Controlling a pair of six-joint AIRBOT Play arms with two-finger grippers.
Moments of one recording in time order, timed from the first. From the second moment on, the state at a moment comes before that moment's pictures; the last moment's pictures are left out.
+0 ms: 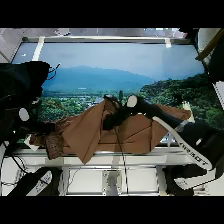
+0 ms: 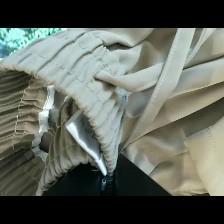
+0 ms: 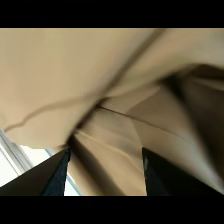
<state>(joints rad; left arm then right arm) 0.14 -0.96 0.66 1.59 -1.22 -1.53 0.62 -1.59 1.15 -0.84 1.05 1.20</state>
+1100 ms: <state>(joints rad) 0.14 -0.96 0.67 1.61 -1.16 -1.54 0.52 -1.45 1.39 -0.93 1.17 1.19</state>
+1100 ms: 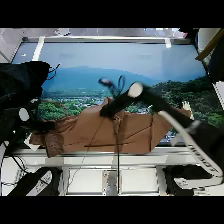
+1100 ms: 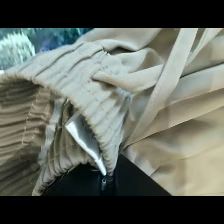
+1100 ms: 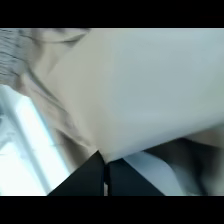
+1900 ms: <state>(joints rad) 0.14 -0.99 0.75 1.61 -0.62 -1.97 -0.19 -1.41 1.51 -1.29 1.20 1.41</state>
